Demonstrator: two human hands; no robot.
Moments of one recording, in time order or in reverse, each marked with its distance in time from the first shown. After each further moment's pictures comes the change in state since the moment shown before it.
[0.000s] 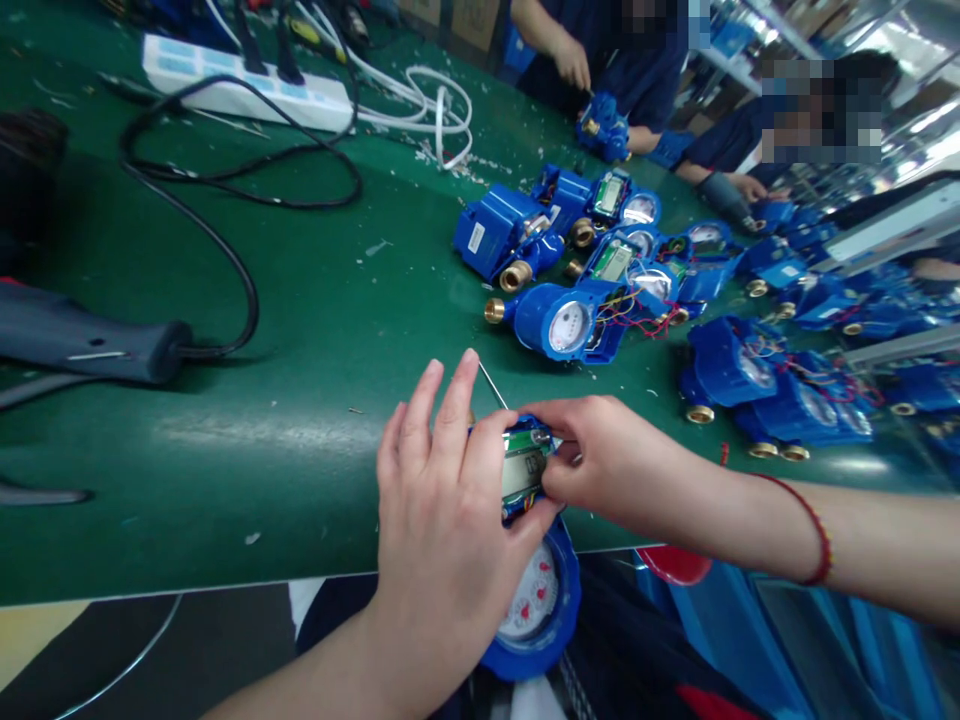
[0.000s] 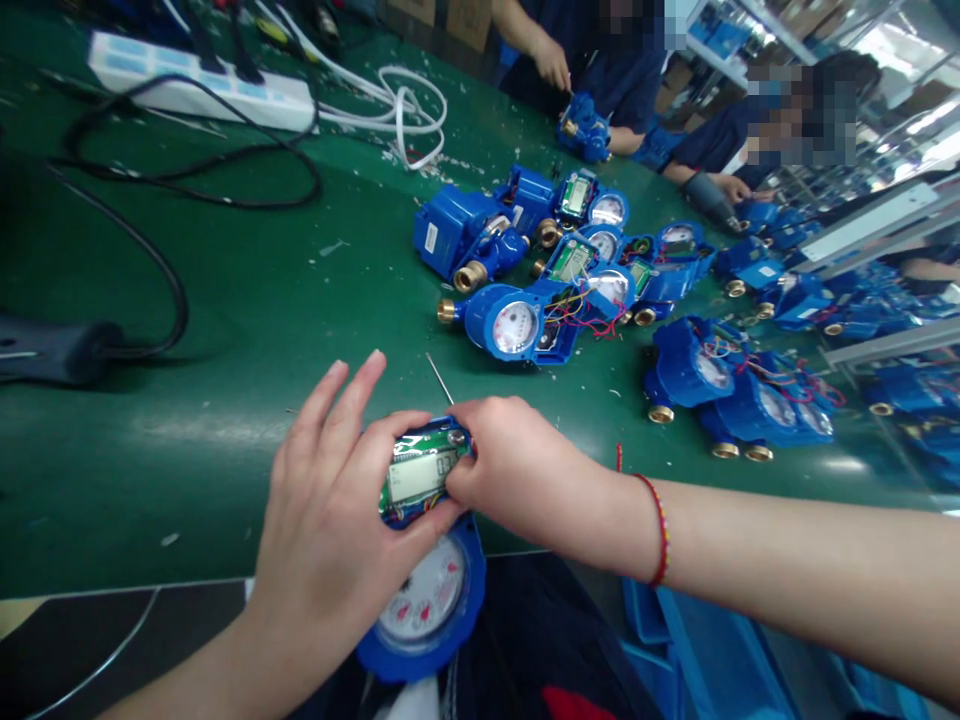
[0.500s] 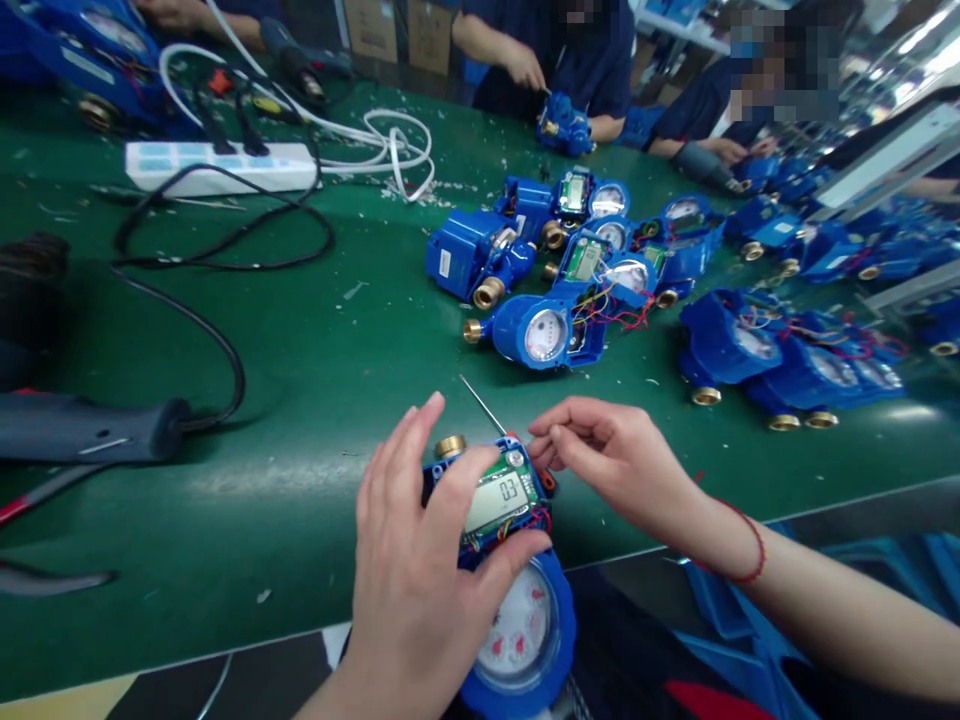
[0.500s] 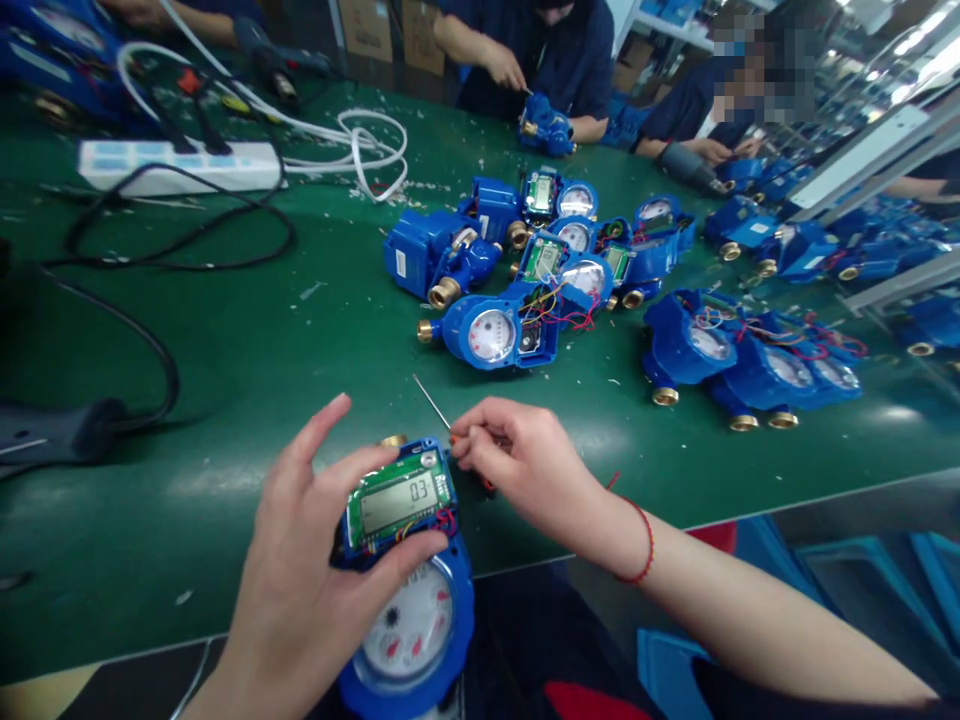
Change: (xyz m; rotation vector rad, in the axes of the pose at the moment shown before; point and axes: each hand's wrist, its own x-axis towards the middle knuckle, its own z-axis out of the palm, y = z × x) left_hand -0.003 -0.018 -0.002 -0.073 0.005 0.145; right_hand -0.009 0.041 0.022 0.637 0.352 -0.129
